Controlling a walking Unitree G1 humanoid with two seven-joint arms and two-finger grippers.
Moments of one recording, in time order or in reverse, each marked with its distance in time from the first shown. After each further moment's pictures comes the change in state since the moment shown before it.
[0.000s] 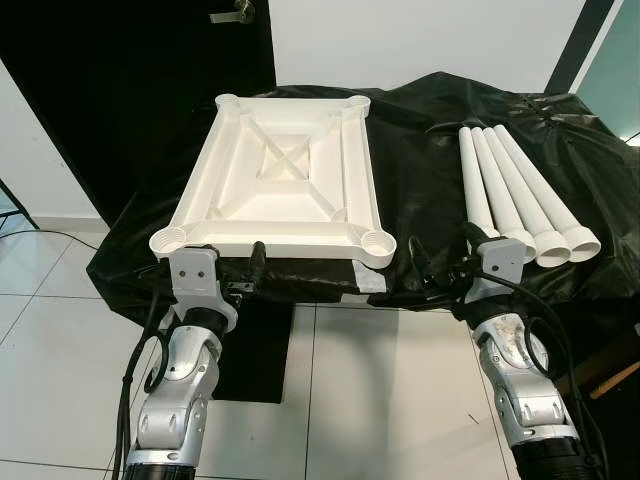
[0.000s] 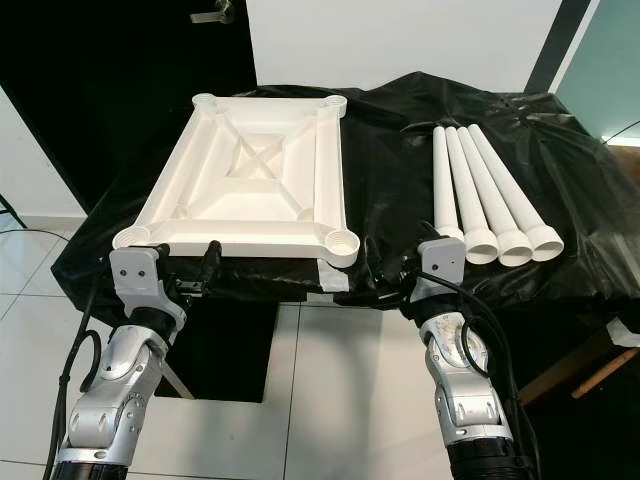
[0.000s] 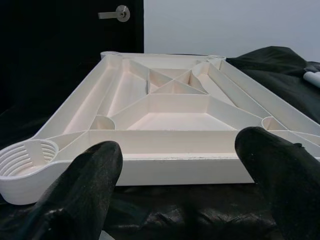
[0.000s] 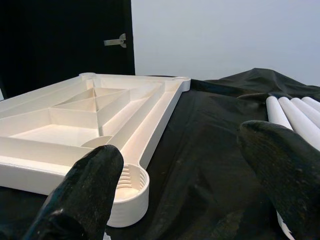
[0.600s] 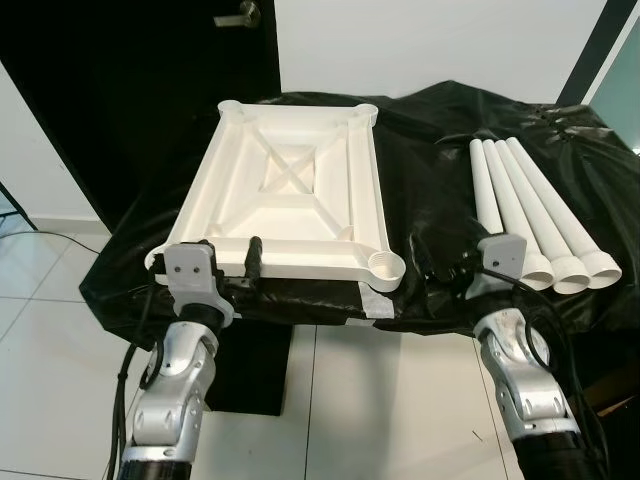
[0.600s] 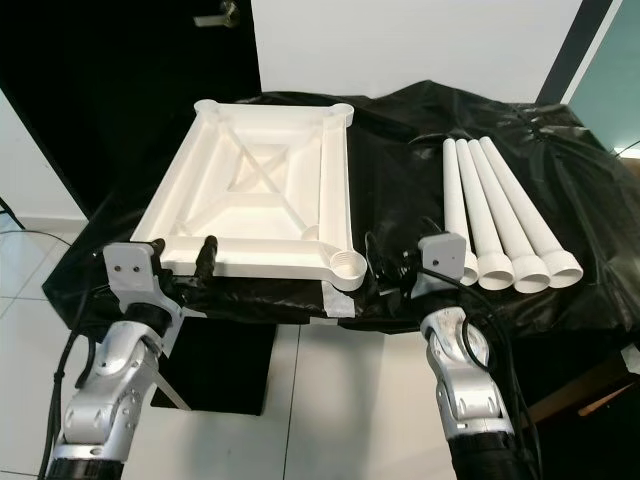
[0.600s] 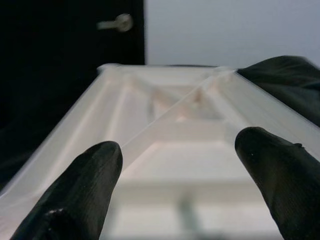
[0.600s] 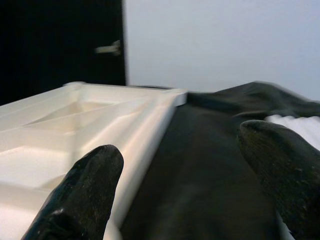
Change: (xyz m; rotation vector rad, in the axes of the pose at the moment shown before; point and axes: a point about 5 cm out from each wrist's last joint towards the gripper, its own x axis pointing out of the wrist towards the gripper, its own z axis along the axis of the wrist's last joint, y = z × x) left arm 0.001 0.011 0.009 0.021 -0.028 0.027; right arm 0.010 0.001 0.009 -0.009 -0.038 0.022
